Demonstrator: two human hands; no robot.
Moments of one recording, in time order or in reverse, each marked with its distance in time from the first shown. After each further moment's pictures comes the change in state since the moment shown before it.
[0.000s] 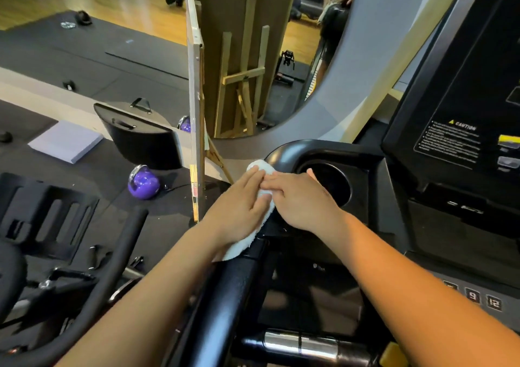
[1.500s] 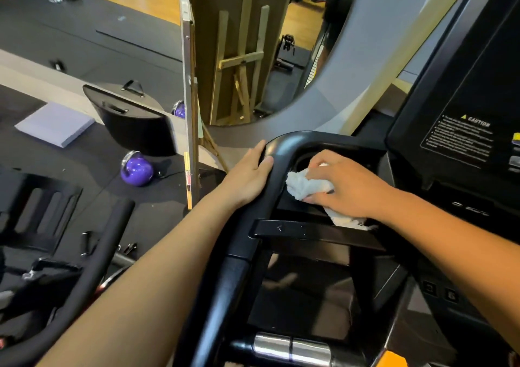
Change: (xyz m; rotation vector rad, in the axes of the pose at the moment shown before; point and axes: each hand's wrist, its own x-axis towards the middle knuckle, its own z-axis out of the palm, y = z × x) left_hand 0.059 0.011 0.005 -0.342 -0.024 -0.299; right_hand -0.006 0.090 -0.032 -0.075 -0.095 -0.136
